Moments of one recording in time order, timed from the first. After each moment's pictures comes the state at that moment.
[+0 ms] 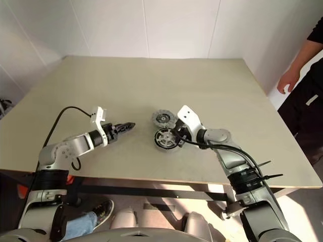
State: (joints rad) left arm -0.40 0.35 0.19 0.14 -0.66 0.91 -0.53; right arm -0.42 -0.46 0.24 0.03 0.09 0.46 0.78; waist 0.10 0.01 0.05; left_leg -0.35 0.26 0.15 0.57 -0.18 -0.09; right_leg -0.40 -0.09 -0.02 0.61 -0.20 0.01
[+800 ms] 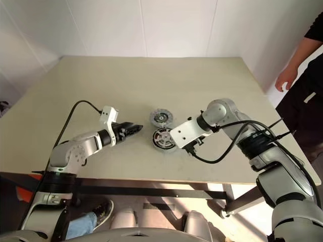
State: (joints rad) left arm -0.35 0.33 0.04 0.01 -0.51 0.79 -0.52; right arm -0.84 -0.68 0.60 0.35 -0.19 -0.33 1.45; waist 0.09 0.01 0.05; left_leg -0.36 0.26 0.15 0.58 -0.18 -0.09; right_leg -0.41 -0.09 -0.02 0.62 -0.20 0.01
